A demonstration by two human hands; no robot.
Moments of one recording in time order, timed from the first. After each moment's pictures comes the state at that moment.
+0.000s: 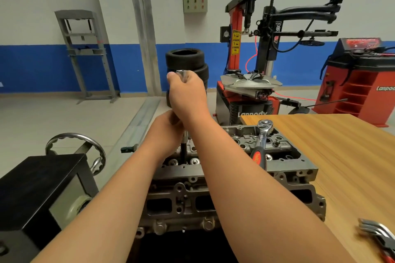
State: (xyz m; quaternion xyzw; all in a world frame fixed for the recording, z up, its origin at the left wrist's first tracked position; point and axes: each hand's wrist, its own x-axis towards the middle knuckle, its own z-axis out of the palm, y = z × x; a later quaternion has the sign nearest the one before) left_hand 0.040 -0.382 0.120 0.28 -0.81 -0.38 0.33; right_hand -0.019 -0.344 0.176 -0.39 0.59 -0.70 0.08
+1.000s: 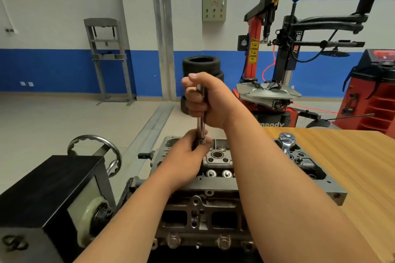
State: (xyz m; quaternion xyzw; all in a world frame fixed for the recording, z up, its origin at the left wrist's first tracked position) left_hand 0.053 -0.384 0.090 0.23 -0.80 -0.47 0.29; right_hand -0.055 -0.347 0.194 -0.49 0.41 -0.64 0.43
